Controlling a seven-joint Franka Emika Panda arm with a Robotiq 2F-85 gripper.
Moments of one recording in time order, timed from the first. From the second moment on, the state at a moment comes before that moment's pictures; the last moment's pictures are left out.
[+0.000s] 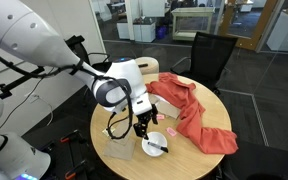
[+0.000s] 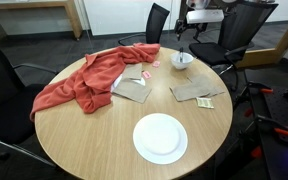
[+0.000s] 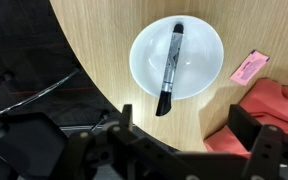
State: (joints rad) arm -0.18 0.21 -0.20 -2.31 -0.43 2.70 1.09
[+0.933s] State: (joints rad) arm -0.05 0.45 -0.33 -2.21 -0.35 2.75 1.09
